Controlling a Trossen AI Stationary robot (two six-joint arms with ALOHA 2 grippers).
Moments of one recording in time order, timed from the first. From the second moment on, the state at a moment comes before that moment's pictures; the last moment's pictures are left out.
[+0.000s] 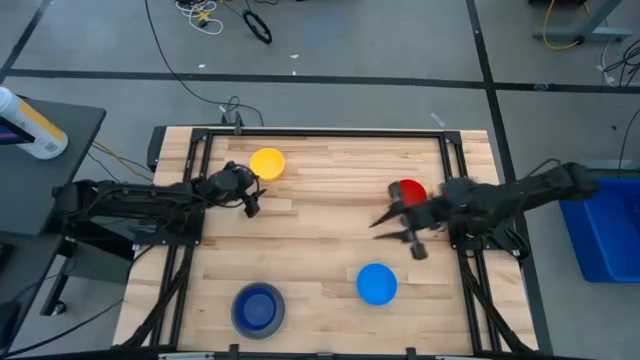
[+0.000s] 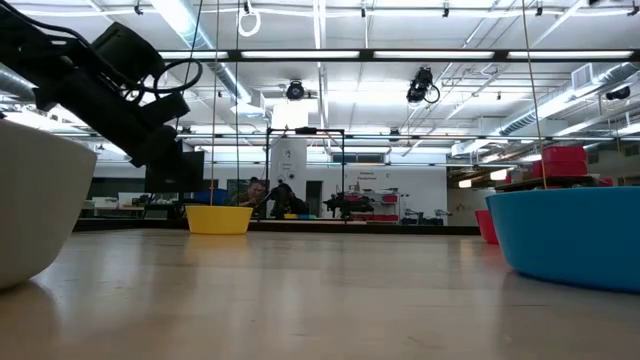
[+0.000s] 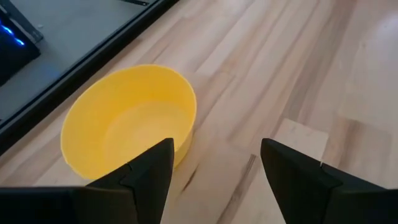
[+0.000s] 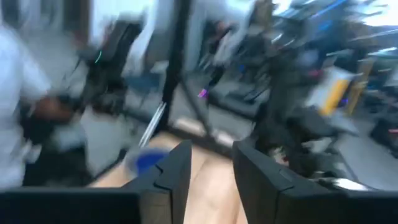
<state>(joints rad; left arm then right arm) 0.29 0.93 0.21 0.14 -0.32 -0.04 0.19 0.92 0.65 0.28 -0.15 -0.23</state>
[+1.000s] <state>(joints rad) 0.32 0.93 0.21 0.15 -0.27 -0.04 0.21 0.31 0.01 0.31 0.58 -0.07</state>
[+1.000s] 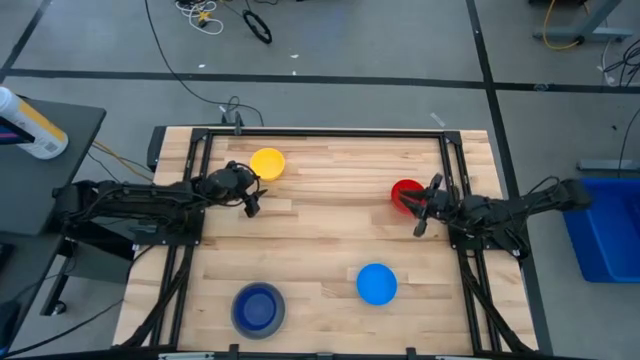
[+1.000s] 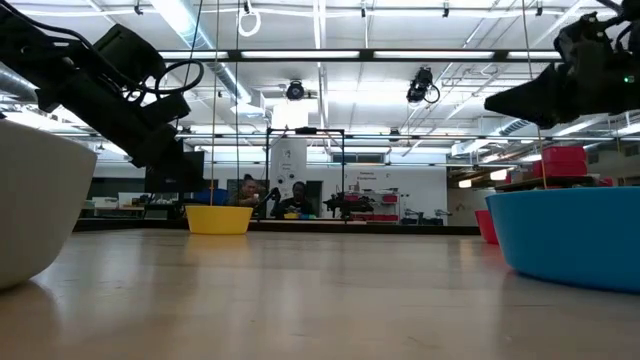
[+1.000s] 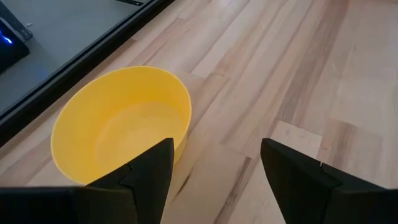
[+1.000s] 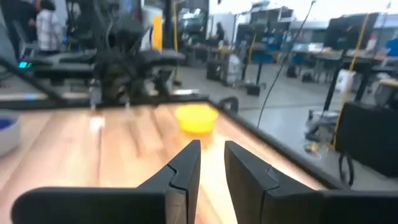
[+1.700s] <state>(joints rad) 0.33 1.09 0.43 -0.13 -0.32 -0.09 0.21 0.04 0.02 0.04 0.60 -0.08</state>
